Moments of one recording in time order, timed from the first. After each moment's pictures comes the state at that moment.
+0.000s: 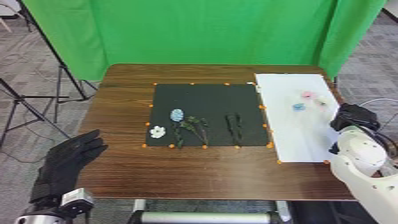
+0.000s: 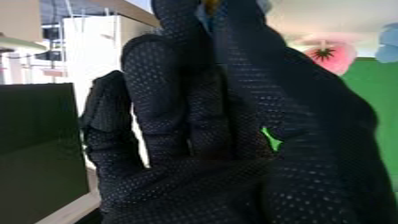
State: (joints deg) left arm 150.4 -47.4 -101.6 -131.7 37.4 22.0 25.2; right arm -87.6 -40.4 70.5 -93.1 -131.5 -1.2 45.8
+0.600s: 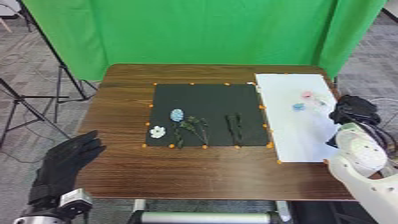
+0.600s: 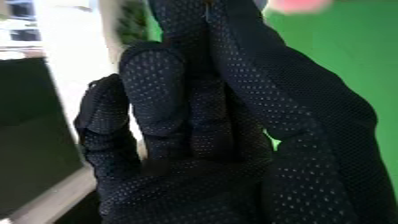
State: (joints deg) left arm 150.7 -48.6 -102.3 -131.8 38.0 21.9 24.5; right arm -87.3 -38.7 68.4 -97.0 -132.3 7.7 45.1
